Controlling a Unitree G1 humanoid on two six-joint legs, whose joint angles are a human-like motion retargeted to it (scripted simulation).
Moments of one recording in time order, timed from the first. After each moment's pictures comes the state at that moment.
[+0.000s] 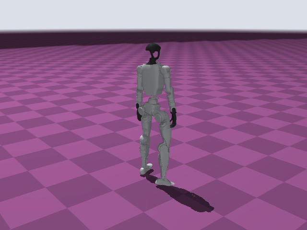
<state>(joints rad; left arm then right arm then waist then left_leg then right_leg) -0.06 0.19 0.26 1.44 0.17 0.08 -0.19 -0.06 -0.14 0.24 1.50 -0.69 -0.04 0.07 0.11 -0.15 -0.02 -0.09 -0.02 0.30 0.03 -0.14 0.02 -0.06 -0.29 -0.34 0.11 0.20 0.15</state>
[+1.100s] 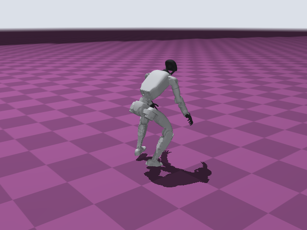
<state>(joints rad) -1.04 0.52 0.03 1.07 0.15 -0.16 0.10 -0.98 -0.52 0.16 1.03 -0.34 -0.30 -0.17 0.20 -0.05 0.49 -1.42 0.50 0.19 1.36 -0.45 -0.17 -1.28 -0.07 -0.26 1.22 -0.17 0.01</state>
